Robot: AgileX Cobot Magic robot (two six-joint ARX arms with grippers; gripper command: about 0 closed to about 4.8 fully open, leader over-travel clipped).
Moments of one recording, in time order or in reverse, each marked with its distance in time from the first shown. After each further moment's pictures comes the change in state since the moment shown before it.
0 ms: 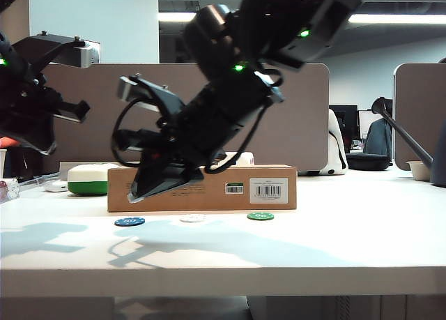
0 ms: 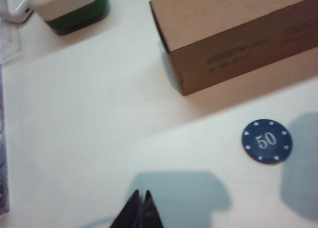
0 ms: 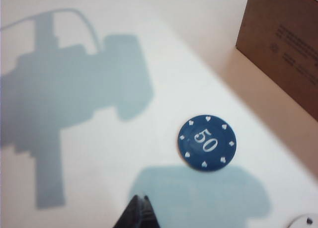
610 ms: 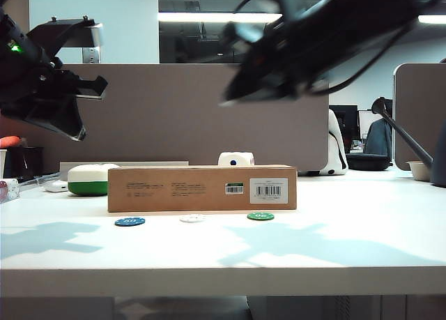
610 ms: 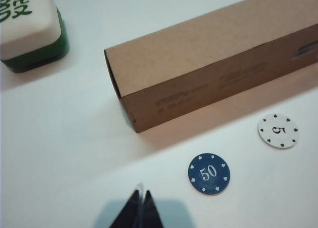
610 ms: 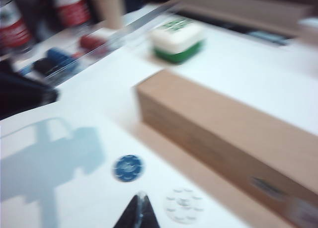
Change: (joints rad) left arm -0.007 0.000 0.000 0.103 0.146 -0.025; right arm -0.145 -0.464 -0.424 0.333 0.032 0.108
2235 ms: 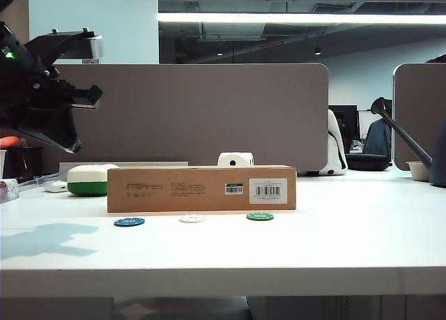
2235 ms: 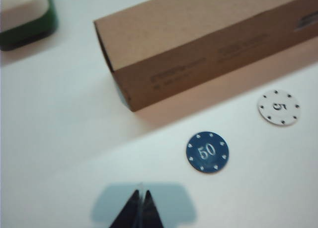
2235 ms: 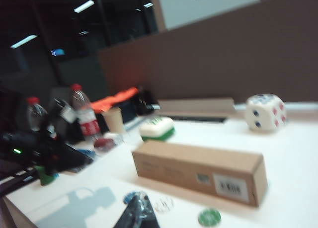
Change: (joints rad) left arm 0.001 0.001 -0.001 -0.062 0.009 -0.005; right arm -0.616 -1.470 -0.672 -0.254 -0.430 0.340
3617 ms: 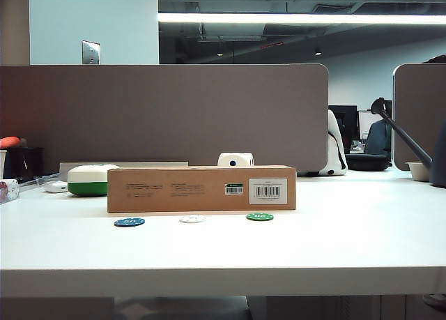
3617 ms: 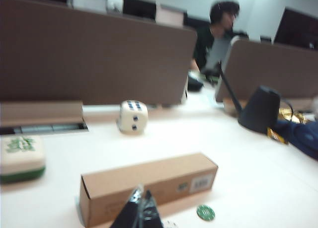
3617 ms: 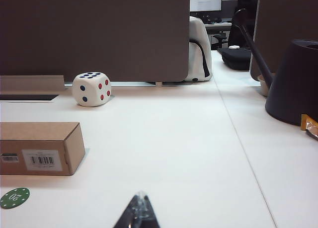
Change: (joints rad) left arm 0.344 -0.946 -0.195 -0.049 0.554 -0.241; right arm -0.001 -0.001 -0.077 -0.111 0.579 -0.328
